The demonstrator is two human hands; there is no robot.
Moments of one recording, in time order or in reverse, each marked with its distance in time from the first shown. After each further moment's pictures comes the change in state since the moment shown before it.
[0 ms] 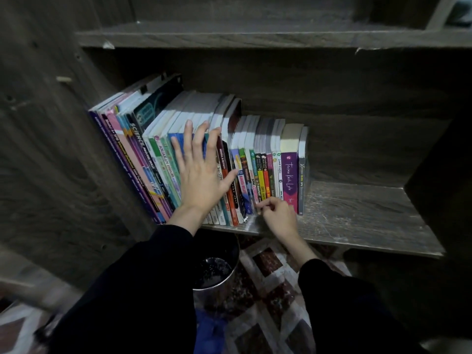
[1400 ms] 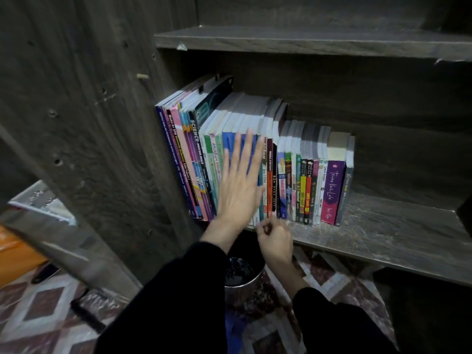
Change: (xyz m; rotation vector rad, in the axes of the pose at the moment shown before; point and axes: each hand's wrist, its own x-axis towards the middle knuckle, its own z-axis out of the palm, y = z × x) left_hand -0.029 -0.005 -0.024 -0.031 -0.128 -0.009; right_hand -0.043 -0.020 0.082 -0.068 0.103 -0.097
